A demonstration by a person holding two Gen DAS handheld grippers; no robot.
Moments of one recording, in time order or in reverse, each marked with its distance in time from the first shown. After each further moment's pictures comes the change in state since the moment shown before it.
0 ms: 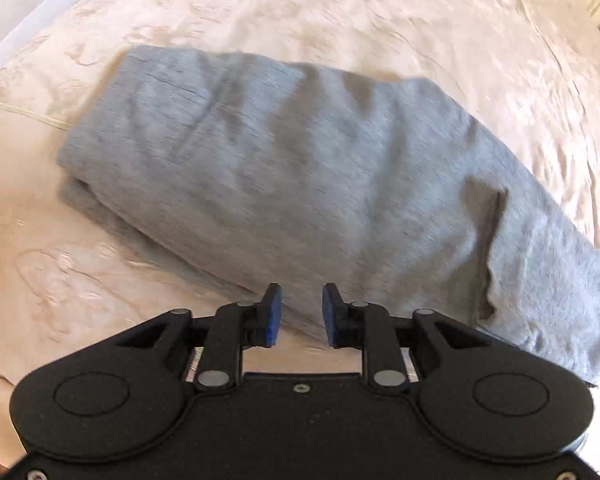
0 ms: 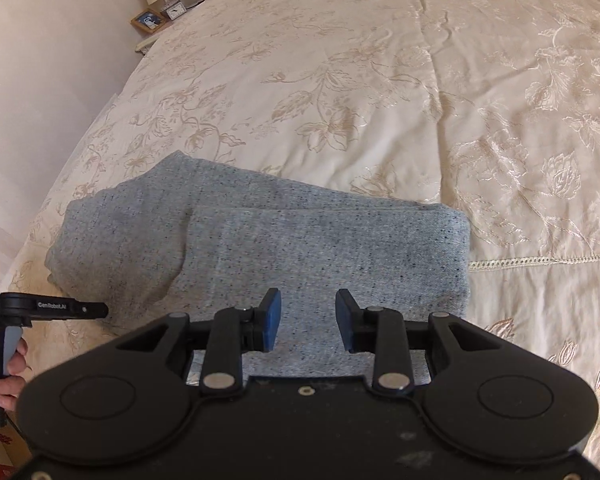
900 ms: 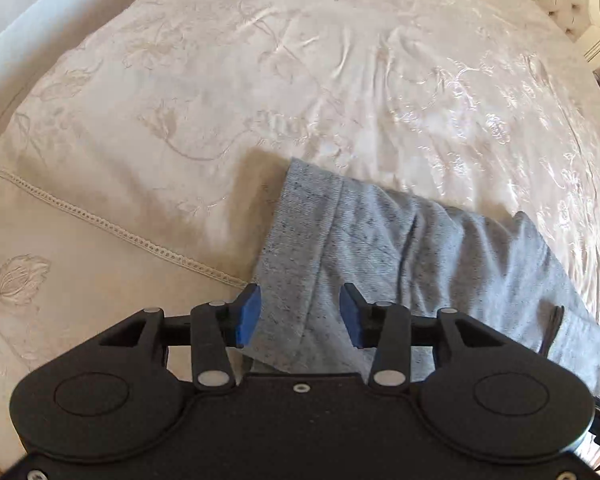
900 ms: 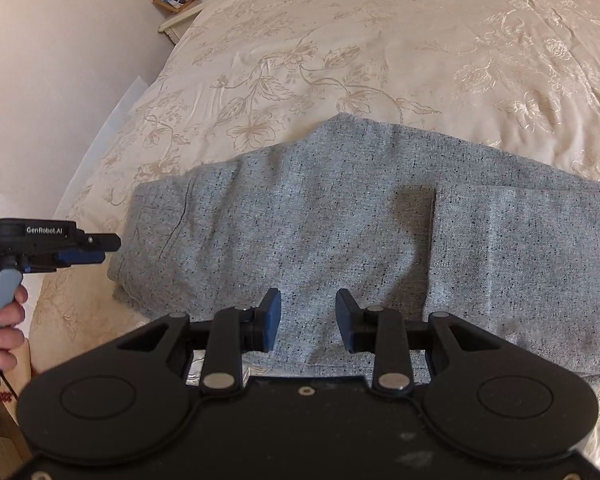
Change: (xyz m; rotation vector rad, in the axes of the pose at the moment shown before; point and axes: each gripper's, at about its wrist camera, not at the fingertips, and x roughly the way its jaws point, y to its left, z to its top) left arm 0.026 0.164 0.121 -0.019 0.010 -0.132; right arm 0.082 0.224 -0.005 0.022 0.037 0.010
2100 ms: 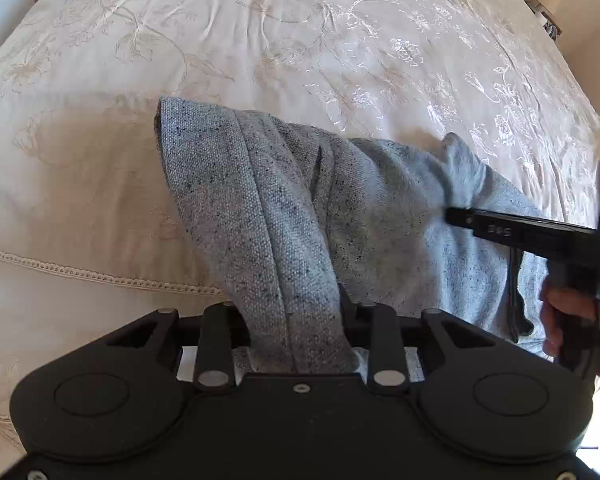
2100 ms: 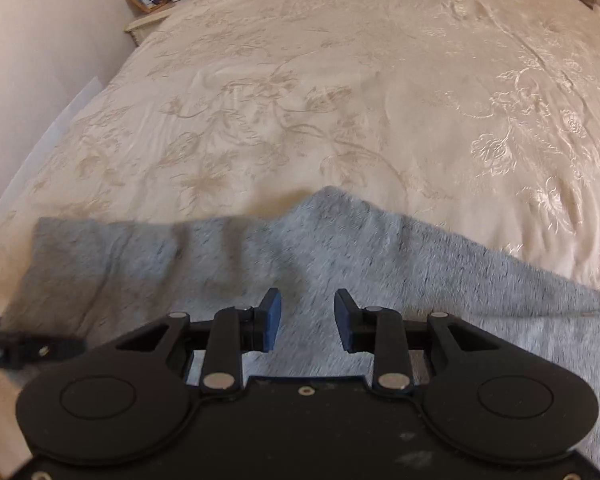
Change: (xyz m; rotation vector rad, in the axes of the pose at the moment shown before) left arm 0.016 -0.094 -0.023 0.251 0.069 -0.114; right arm 0.095 0.018 0.071 -0.090 -0.077 -0.218
